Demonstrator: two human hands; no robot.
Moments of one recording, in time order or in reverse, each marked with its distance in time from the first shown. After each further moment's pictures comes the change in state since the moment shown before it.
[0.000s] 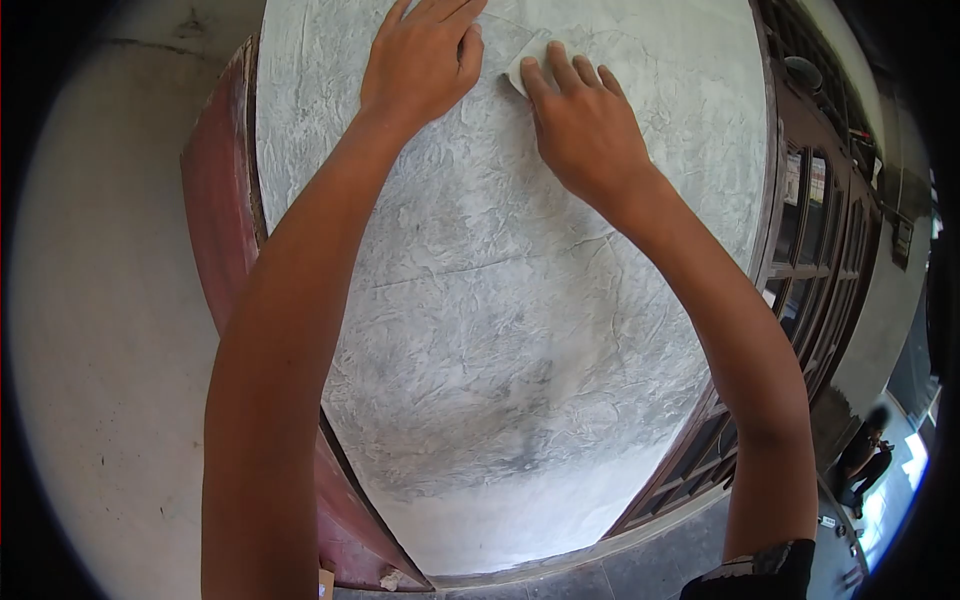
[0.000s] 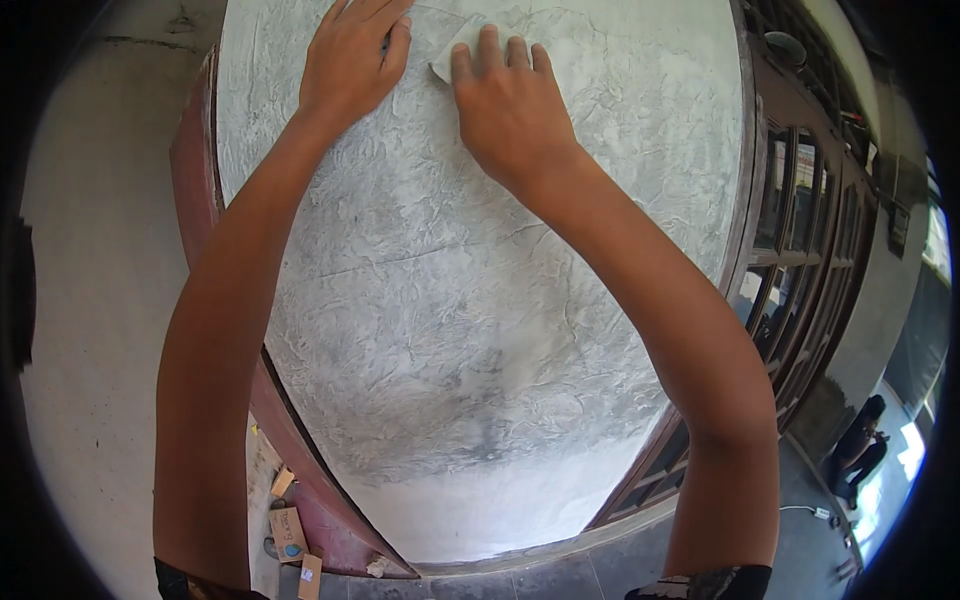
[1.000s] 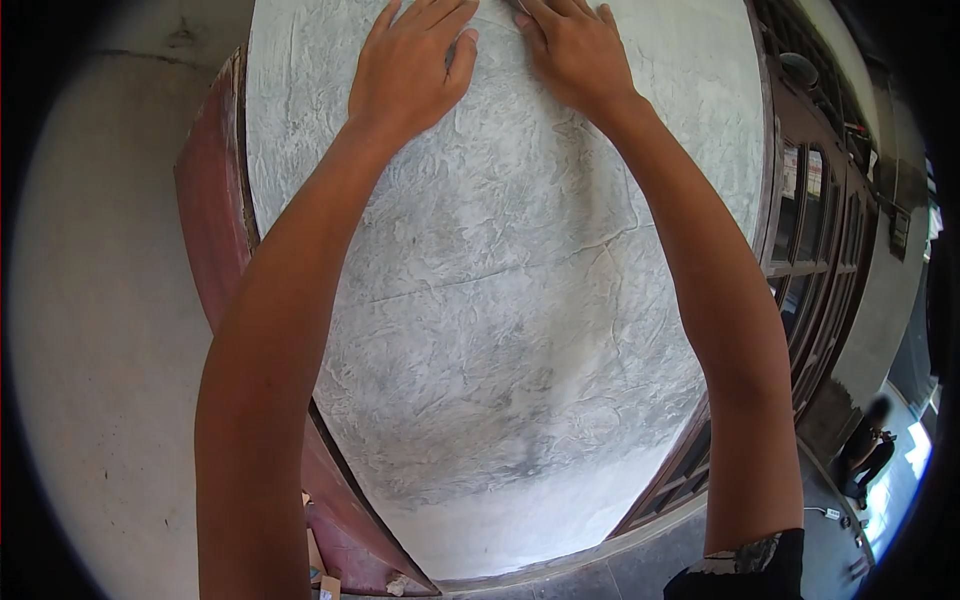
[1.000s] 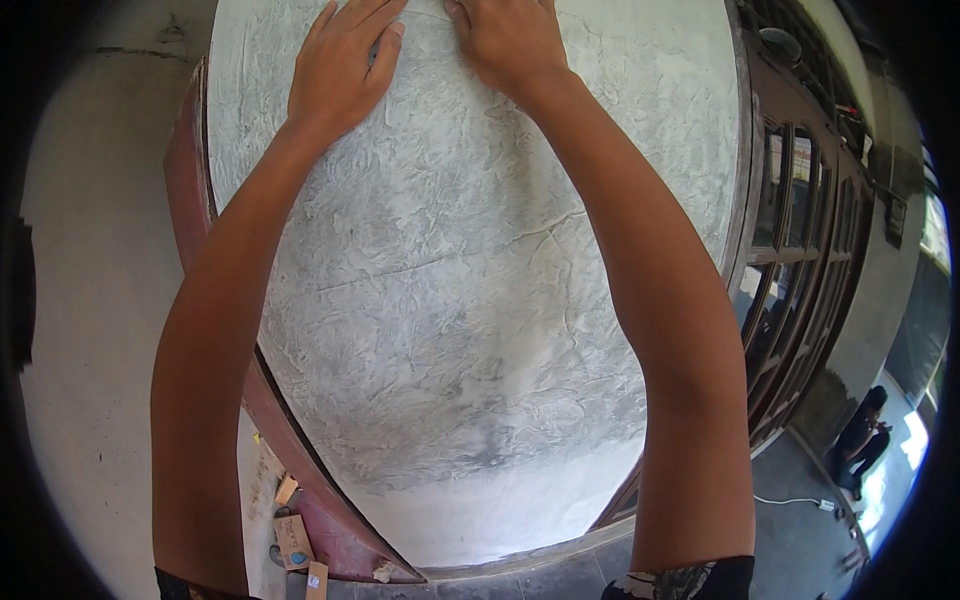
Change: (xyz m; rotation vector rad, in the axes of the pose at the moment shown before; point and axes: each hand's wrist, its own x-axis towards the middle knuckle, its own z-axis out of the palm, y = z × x) left_hand 0.001 0.000 -0.003 -0.057 -0.040 -0.021; right_hand 0.059 0.024 0.013 0.276 -0.090 0.211
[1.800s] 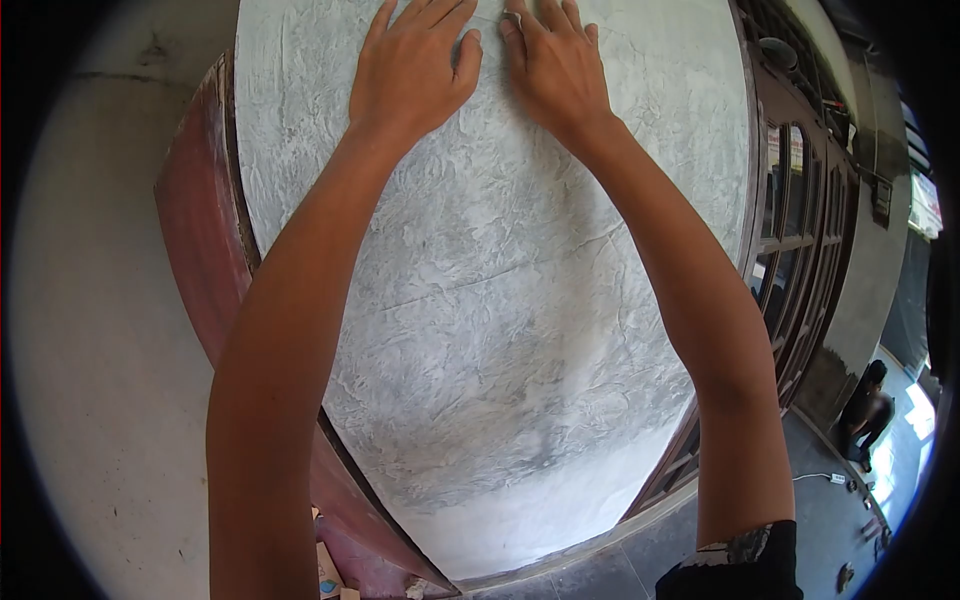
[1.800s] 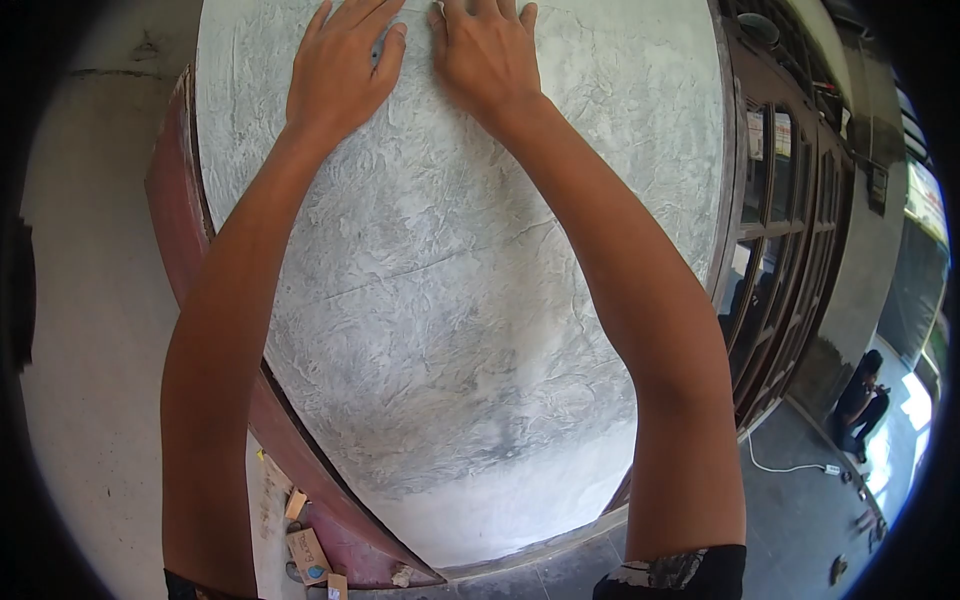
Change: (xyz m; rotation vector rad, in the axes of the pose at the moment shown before) left_hand 0.001 0.000 0.001 -0.001 -0.014 0.010; right_hand -0.006 -0.023 0.020 0.023 0.063 0.186
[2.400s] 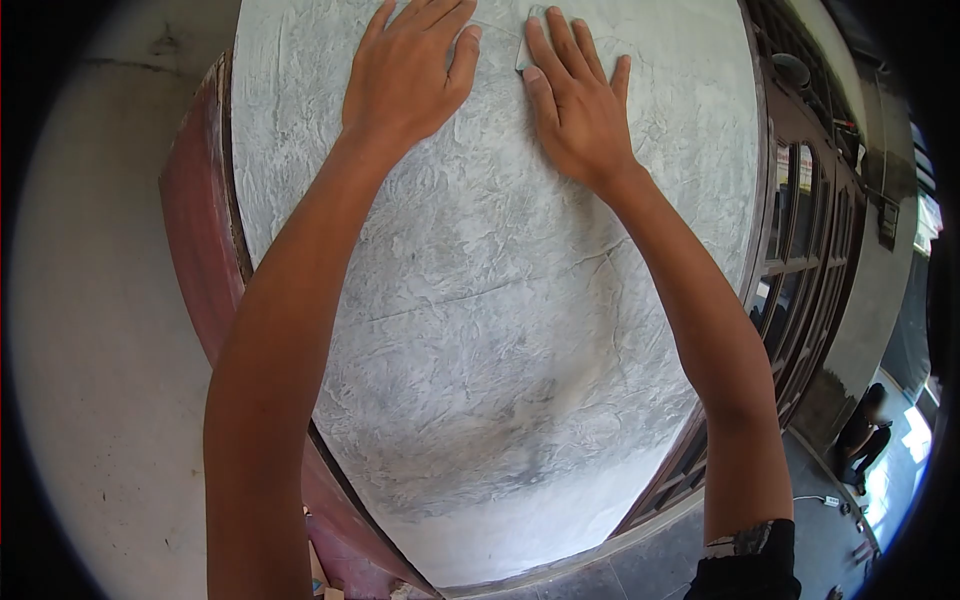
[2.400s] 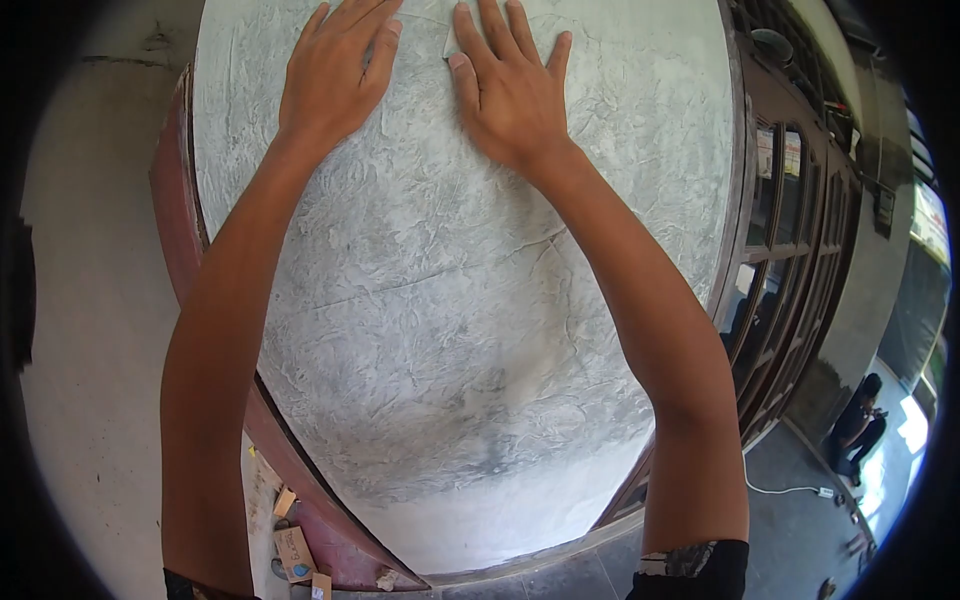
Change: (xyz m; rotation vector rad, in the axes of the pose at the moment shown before) left_hand 0.000 0.000 0.001 -0.019 0.041 -0.019; right_hand -0.038 0.036 0.004 0.046 0.029 -0.159
